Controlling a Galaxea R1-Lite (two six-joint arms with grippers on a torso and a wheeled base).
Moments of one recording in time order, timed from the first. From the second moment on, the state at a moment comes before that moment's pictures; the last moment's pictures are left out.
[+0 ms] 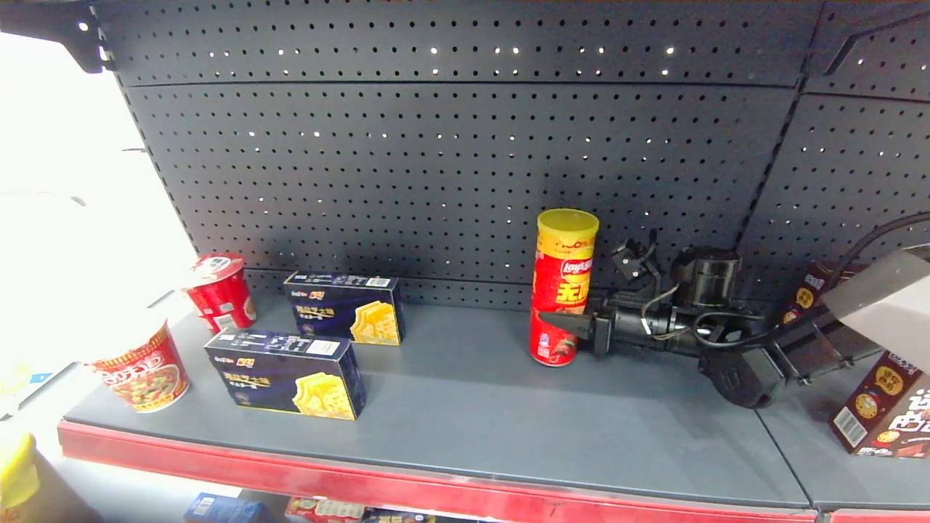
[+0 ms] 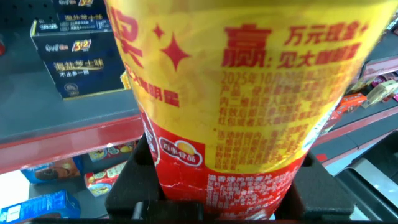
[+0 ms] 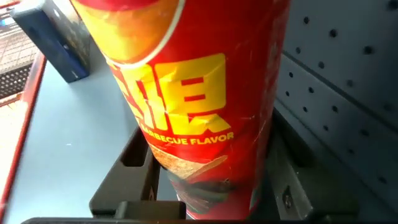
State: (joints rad) left arm -0.19 0.48 -0.26 -0.07 -0.35 -0.13; right arm 0.33 2.10 -1.02 -0.97 0.76 0.00
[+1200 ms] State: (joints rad) left arm -0.18 0.38 -0.25 -0.07 -0.33 -0.15; right arm 0.53 1.67 -0.57 -1.04 0.19 0.03
